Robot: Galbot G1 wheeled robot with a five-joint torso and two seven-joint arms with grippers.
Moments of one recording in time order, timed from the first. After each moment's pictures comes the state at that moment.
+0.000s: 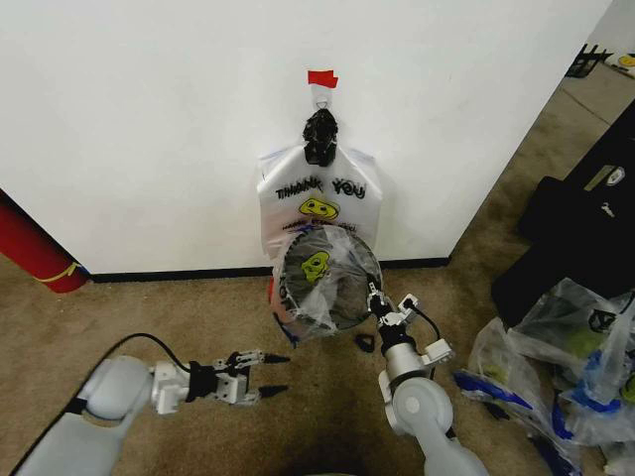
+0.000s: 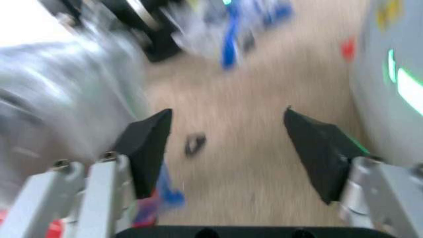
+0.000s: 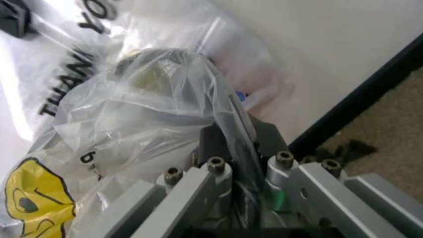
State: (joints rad) left arm 1.28 -0.97 -0.59 -1.88 -0.12 -0.41 1.27; right arm -1.25 1.44 0.28 1.77 0.98 0.10 0.03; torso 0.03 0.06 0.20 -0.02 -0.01
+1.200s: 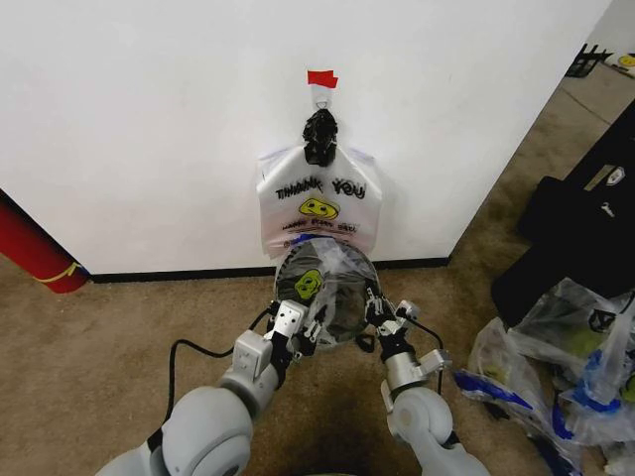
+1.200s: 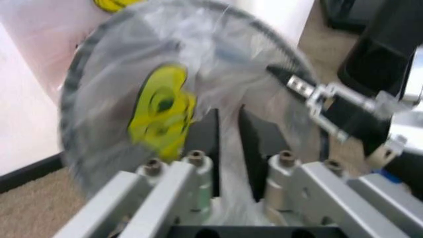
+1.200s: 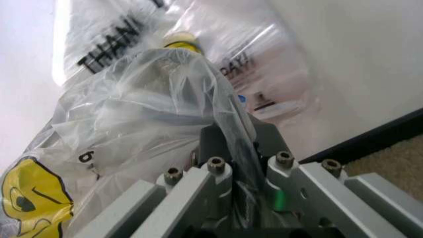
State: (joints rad) left arm 1.10 -0.98 0.08 -2.35 -0.55 0.62 -0.44; right arm -1.29 1.41 0.26 1.77 0.73 0.19 -0.08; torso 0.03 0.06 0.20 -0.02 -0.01
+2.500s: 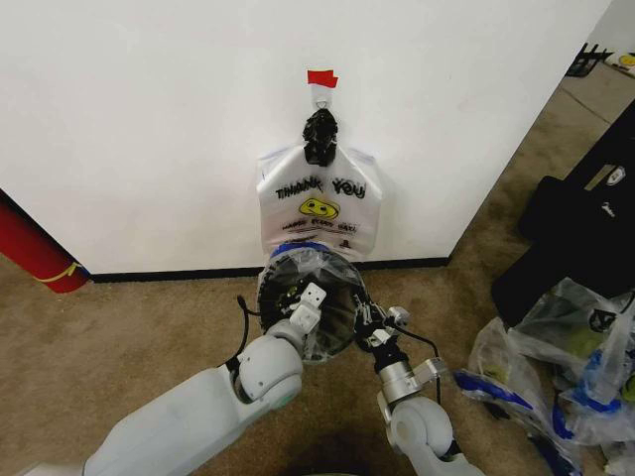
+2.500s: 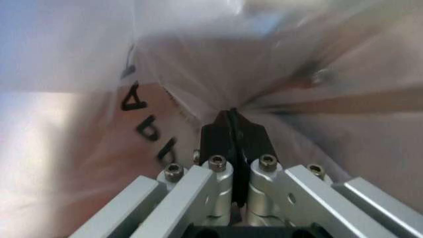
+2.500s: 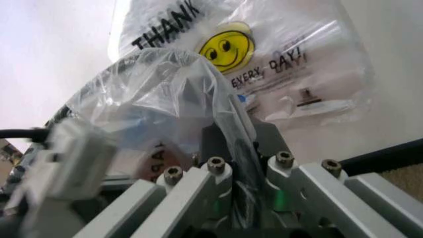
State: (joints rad) left arm 0.63 -1.02 0.45 -1.89 -0.52 0.74 -0.64; right arm -1.33 1.41 0.22 1.82 0.63 0.21 -0.15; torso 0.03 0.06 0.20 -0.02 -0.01
